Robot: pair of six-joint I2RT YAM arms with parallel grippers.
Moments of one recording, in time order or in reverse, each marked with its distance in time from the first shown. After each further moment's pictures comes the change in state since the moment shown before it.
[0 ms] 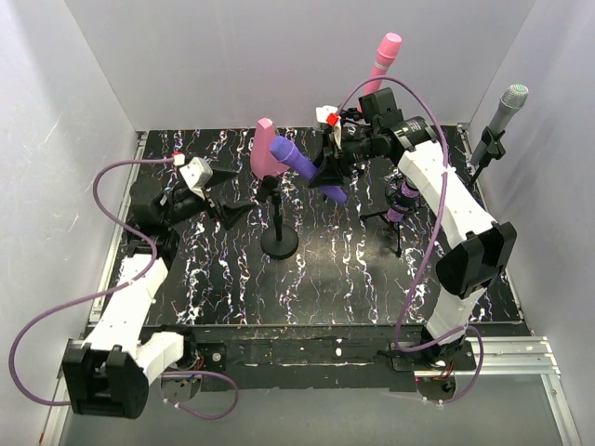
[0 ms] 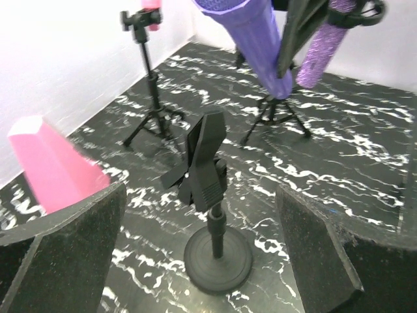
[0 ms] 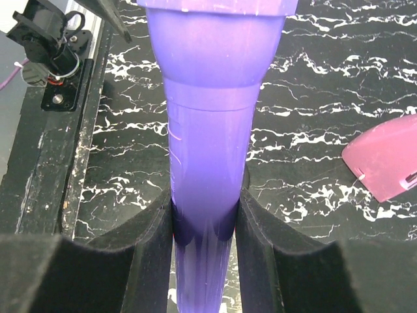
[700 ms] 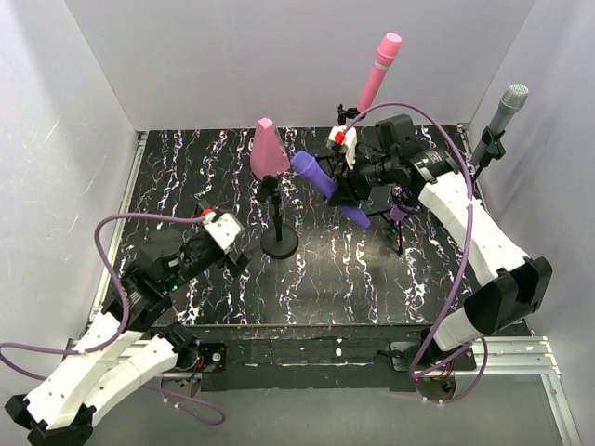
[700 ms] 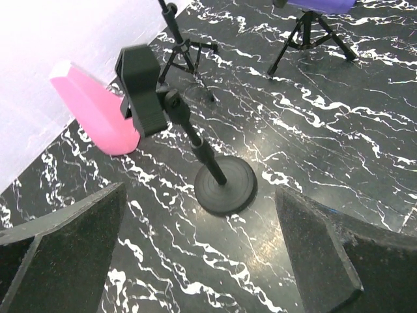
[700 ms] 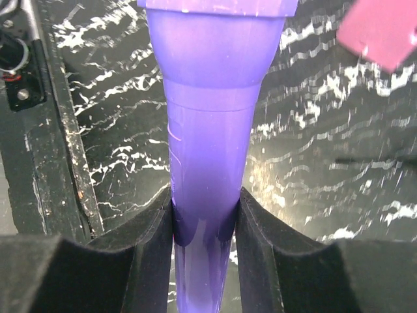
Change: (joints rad) left arm -0.588 -0.395 0.027 -0.624 -0.832 0.260; right arm -0.001 -0.279 -0.369 0.103 0.358 0.276
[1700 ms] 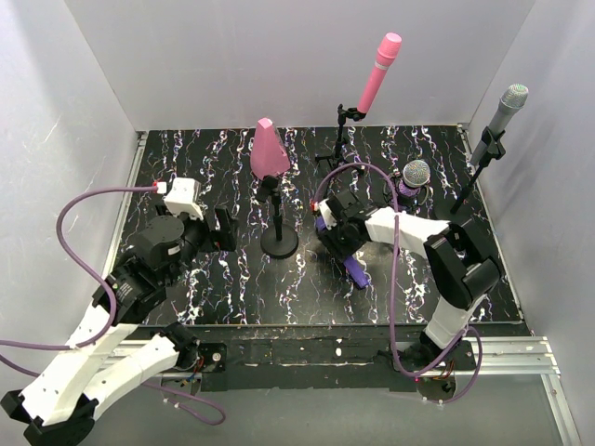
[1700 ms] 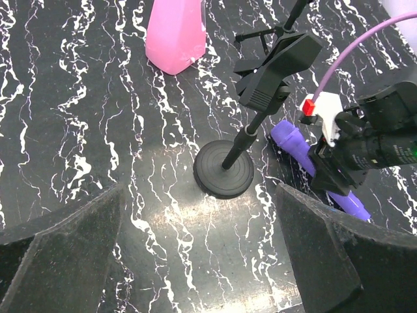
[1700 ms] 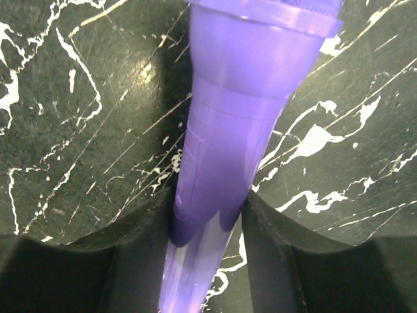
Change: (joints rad) left arm 0.000 0.107 0.169 -0.196 -0.454 -0.616; right arm 0.196 0.227 -0.520 0.336 0.657 0.331
